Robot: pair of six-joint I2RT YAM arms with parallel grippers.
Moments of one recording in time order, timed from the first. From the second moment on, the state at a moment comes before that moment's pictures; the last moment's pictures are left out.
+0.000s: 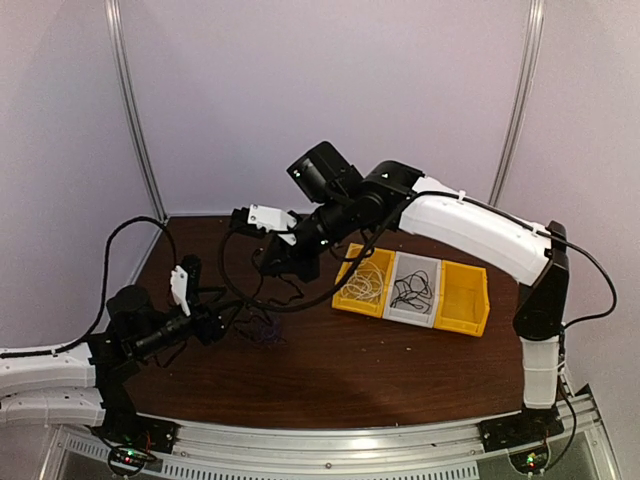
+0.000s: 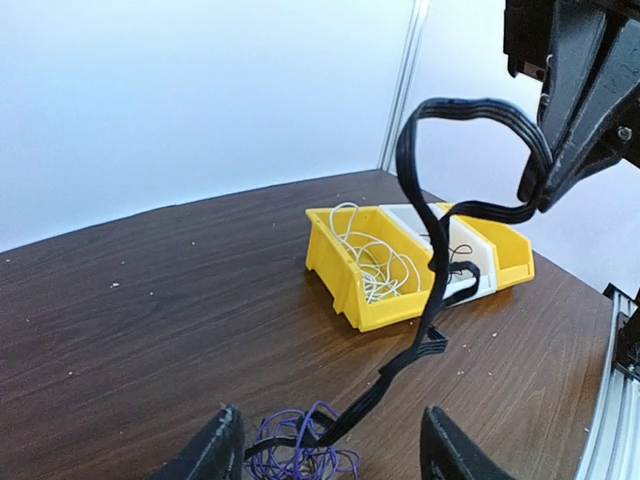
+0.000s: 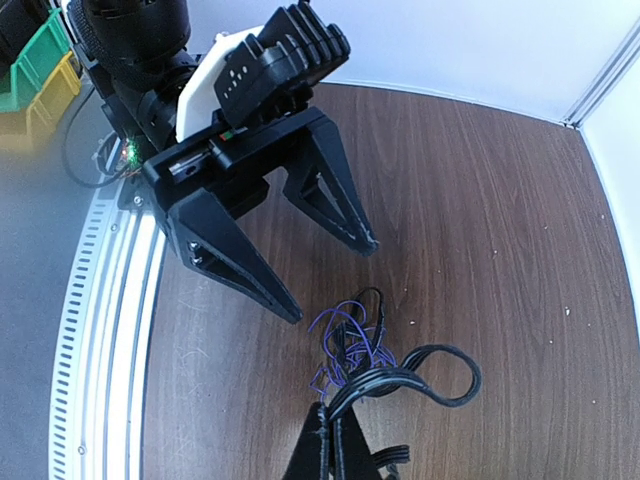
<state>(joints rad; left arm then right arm) -0.80 0.76 0.23 0.43 -0.01 -0.19 1.04 2.04 2.17 -0.89 -0.36 -0.45</state>
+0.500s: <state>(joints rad) -0.80 1.30 0.32 0.79 -0.07 -0.13 1.04 1.97 2.15 -0.91 -0.36 -0.45</state>
